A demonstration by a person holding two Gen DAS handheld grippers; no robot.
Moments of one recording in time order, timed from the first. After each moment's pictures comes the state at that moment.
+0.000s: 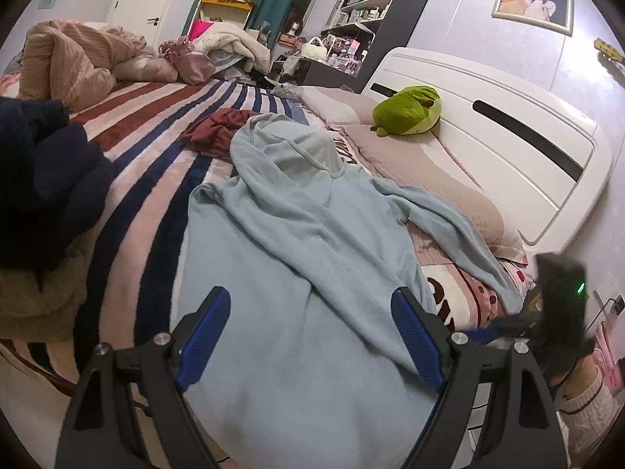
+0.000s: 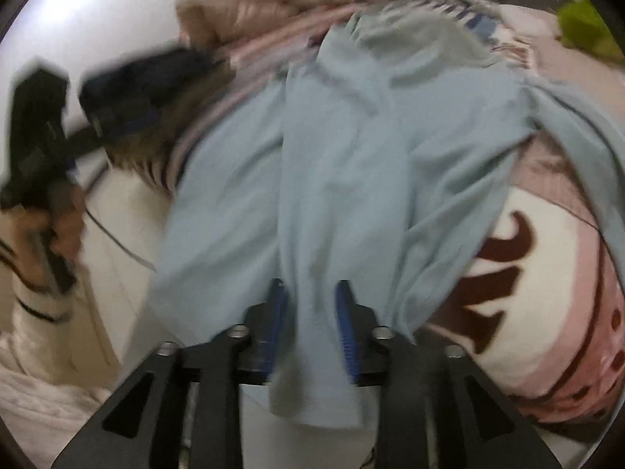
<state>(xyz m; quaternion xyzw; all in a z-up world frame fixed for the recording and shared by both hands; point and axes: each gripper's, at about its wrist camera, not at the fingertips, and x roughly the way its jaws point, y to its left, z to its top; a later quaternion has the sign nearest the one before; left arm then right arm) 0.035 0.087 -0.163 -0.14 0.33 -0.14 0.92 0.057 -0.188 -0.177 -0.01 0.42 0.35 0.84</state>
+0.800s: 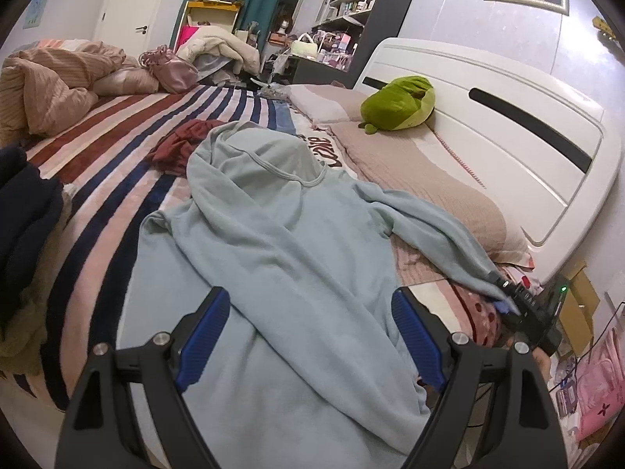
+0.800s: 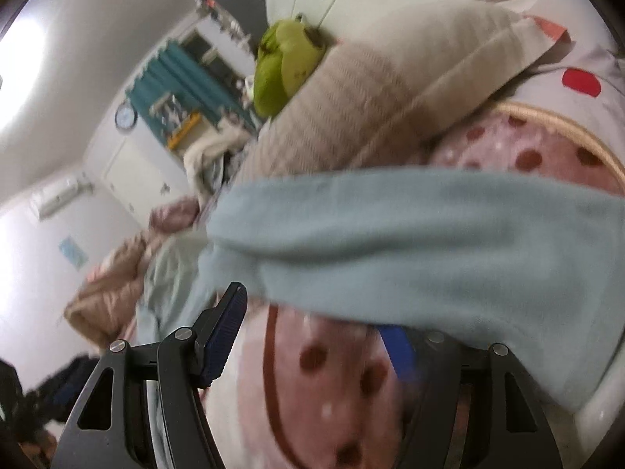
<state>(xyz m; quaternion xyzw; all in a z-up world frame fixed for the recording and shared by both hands) 0.077 0.024 -0.144 -0.11 0.33 -0.13 0.93 0.090 -0.420 -0.243 0.37 0.18 0.06 0.91</state>
